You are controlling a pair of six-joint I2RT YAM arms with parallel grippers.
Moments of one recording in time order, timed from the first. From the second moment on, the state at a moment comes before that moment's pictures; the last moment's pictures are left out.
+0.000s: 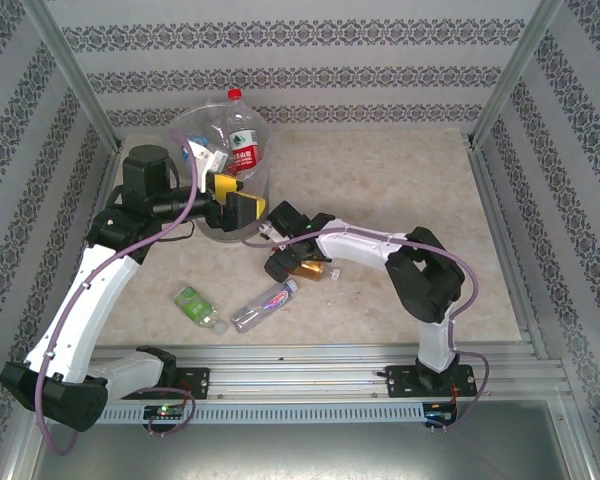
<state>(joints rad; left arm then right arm) -0.28 1.14 1.32 -0.58 0.77 -0.16 0.81 1.95 1.37 -0.58 0.03 -0.03</state>
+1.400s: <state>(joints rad) -0.47 1.25 1.34 -0.53 0.71 -0.19 0.56 1.79 1.22 -0.50 -0.21 0.21</state>
